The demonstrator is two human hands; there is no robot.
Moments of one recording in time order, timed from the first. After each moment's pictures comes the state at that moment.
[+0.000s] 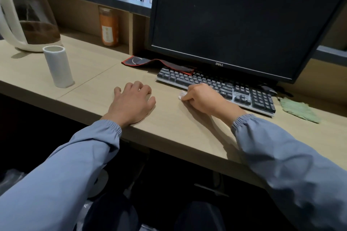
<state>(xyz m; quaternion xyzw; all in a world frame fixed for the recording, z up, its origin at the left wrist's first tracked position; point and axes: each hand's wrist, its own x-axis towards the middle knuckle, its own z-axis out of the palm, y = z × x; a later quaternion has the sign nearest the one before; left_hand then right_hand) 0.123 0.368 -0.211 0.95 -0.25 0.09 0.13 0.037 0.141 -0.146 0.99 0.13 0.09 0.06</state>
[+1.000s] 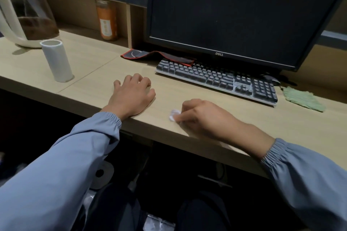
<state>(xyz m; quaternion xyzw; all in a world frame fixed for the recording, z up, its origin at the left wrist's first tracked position) 0.120 0.366 -0.208 0.96 -0.25 0.09 0.12 -0.049 0.169 -0.157 0.96 0.26 0.11 -0.05</state>
